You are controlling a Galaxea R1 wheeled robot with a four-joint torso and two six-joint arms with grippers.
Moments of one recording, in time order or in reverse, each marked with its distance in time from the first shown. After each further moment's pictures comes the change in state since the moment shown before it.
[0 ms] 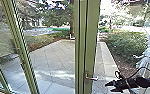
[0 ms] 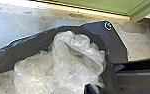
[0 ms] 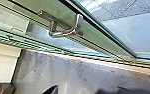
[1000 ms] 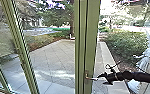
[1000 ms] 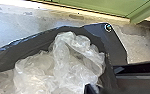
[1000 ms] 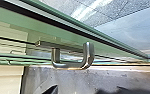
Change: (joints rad) left arm 0.000 0.005 -0.001 -0.008 -0.009 -0.007; right arm 0.045 0.220 -0.266 0.014 0.027 0.193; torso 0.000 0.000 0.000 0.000
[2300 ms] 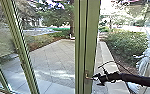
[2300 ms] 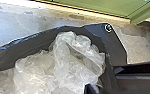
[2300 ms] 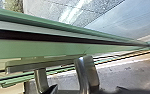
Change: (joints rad) left arm 0.000 0.000 0.000 -0.010 0.000 0.000; right arm -0.060 0.226 -0.303 0.014 0.021 0.162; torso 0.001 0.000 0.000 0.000
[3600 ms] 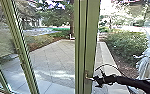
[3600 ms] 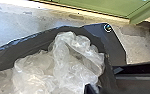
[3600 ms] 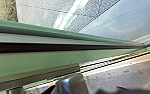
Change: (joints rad) left arm 0.002 0.004 0.000 0.000 -0.001 0.000; right arm -0.061 0.125 -0.201 -0.062 0.014 0.017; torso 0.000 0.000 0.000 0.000
